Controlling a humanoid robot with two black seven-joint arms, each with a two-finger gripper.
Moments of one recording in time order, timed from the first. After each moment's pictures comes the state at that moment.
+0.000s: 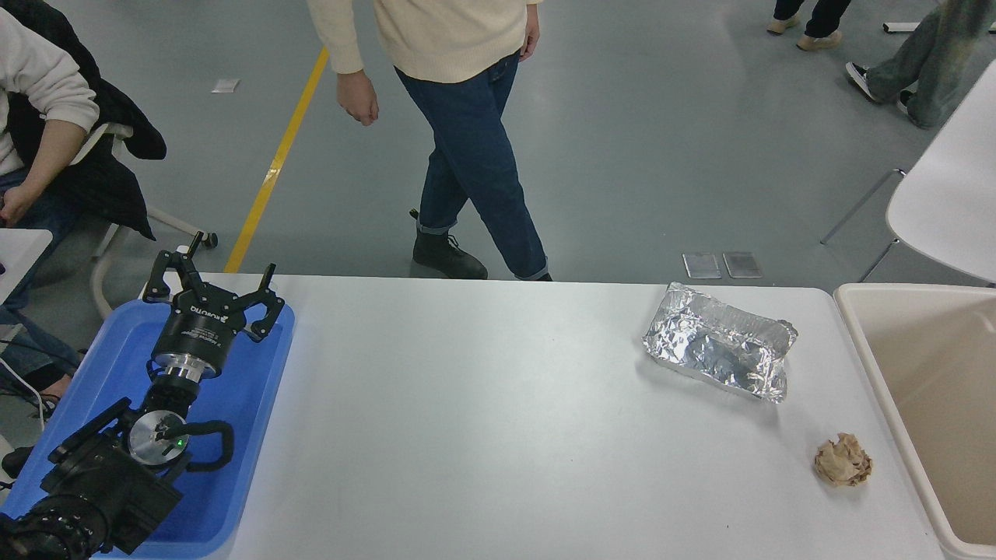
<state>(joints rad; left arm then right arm) -0.60 0.22 -0.89 -0.31 -0.14 -0.78 -0.37 0.89 -0.70 -0.62 0.36 -0.30 0.01 0.00</state>
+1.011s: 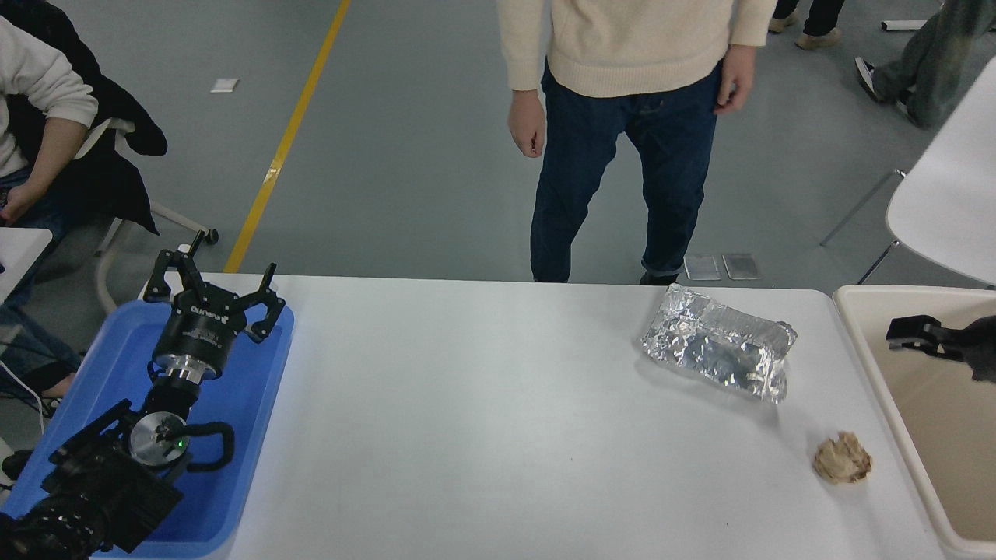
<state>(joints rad) -0.60 0.22 -0.89 -0.31 -0.14 -0.78 -0.36 1.72 -0.71 -1.33 1.22 -0.31 0.29 0.00</state>
